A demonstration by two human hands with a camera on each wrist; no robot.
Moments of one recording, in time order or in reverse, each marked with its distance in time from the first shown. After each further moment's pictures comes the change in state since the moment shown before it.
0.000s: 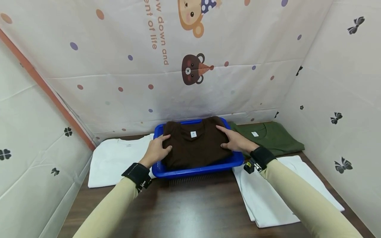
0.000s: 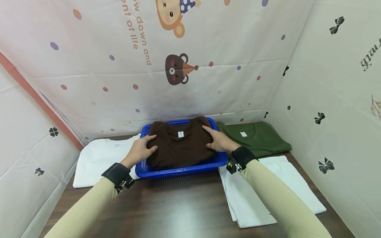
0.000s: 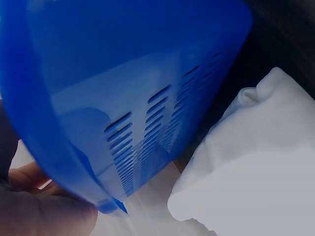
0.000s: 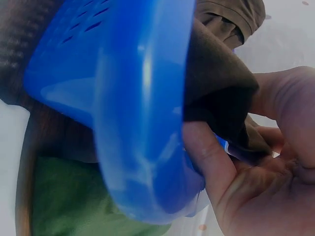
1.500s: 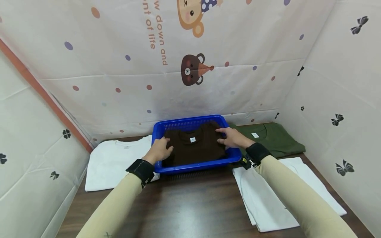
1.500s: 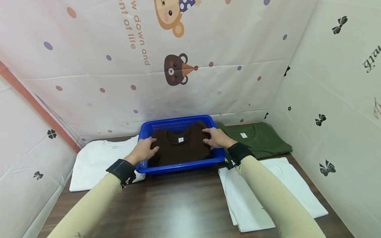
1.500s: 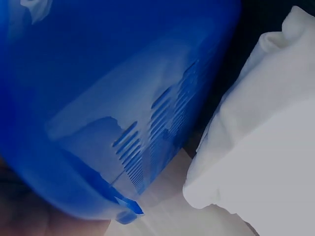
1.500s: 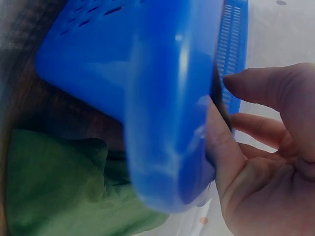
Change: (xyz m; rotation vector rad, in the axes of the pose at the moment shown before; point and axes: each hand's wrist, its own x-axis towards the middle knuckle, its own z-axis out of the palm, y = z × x) left_hand 0.025 -0.002 0.007 0.185 -0.172 -0.002; right_hand 0.025 0.004 -0.007 0.002 -0.039 0.094
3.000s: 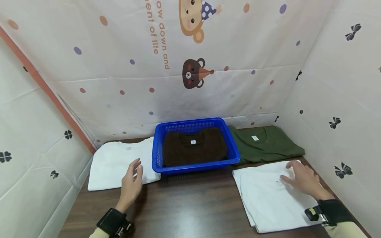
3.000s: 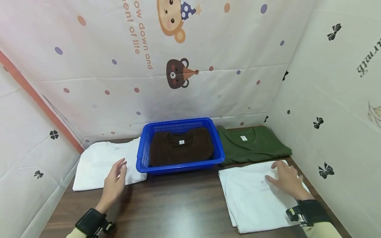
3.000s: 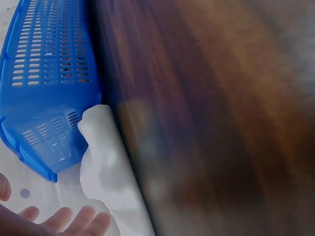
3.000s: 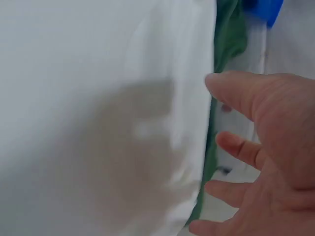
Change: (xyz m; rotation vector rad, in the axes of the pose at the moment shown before) left_hand -0.132 -0.064 0.040 -0.449 0.499 -0.221; right_hand -0.195 0.180 0.014 -0.290 0.435 0.229
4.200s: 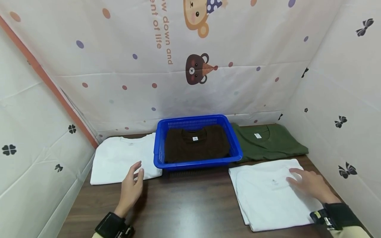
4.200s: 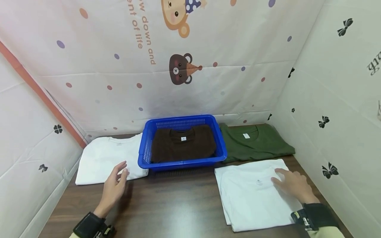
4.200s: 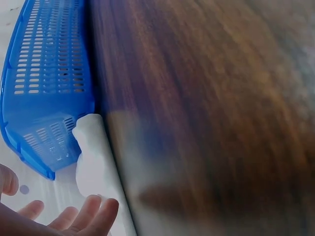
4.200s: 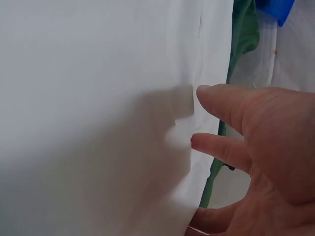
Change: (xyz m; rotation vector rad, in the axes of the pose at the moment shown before) left_hand -0.023 -0.005 -0.006 0.004 -0.010 -0.021; right_hand -0.005 0.015 -0.005 -0.105 -0.216 0.035
